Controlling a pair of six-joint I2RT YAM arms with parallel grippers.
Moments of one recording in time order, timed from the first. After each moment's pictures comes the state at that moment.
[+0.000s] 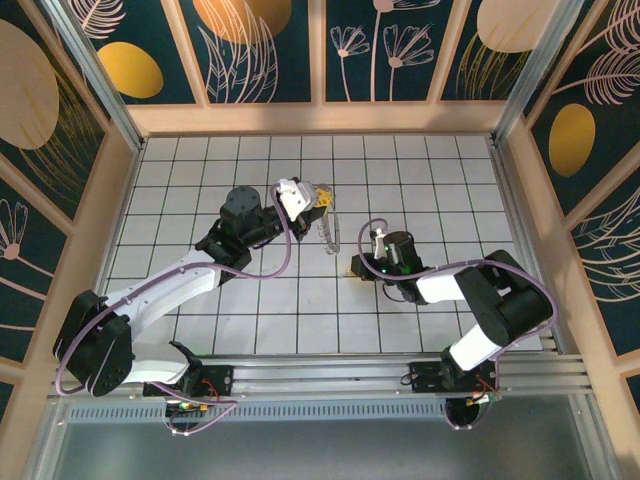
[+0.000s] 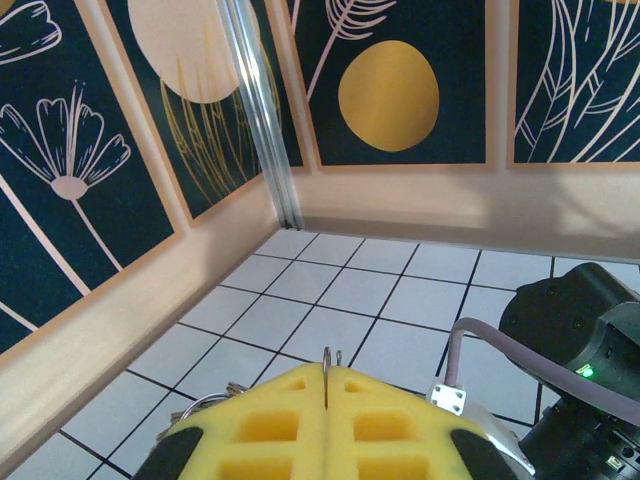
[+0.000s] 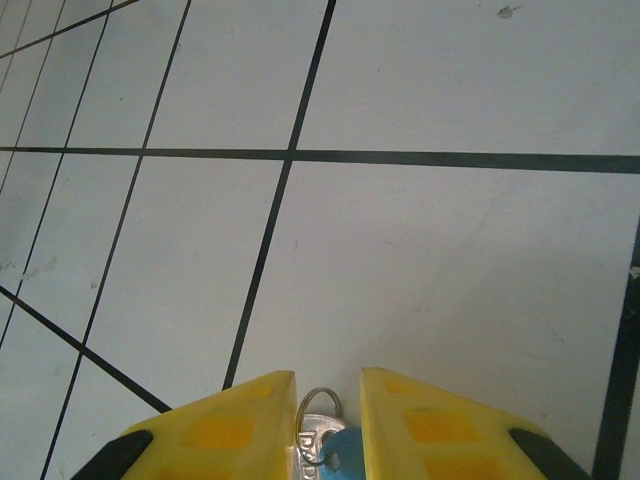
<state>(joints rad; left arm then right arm) -0.67 1.33 0.87 0.42 0.40 0.20 0.53 1.57 0.43 0.47 -0.28 0.53</state>
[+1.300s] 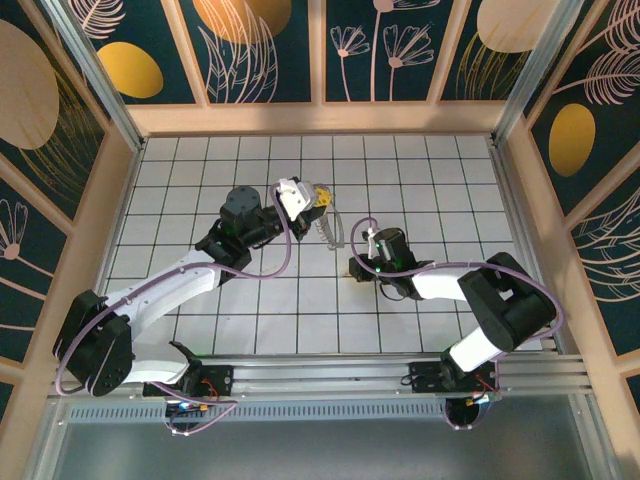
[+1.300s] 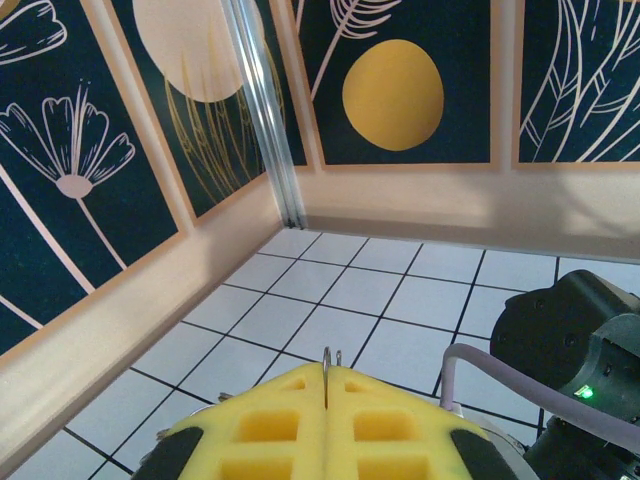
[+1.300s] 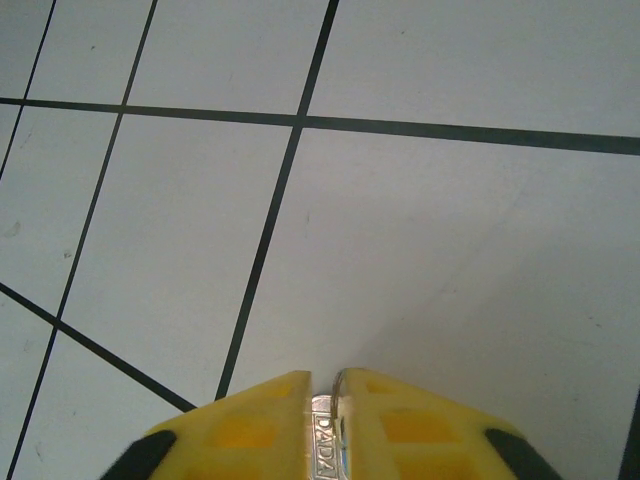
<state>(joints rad) -0.67 1.33 0.87 0.42 0.39 0.20 0.59 1.55 0.51 0.27 -0.22 0.48</state>
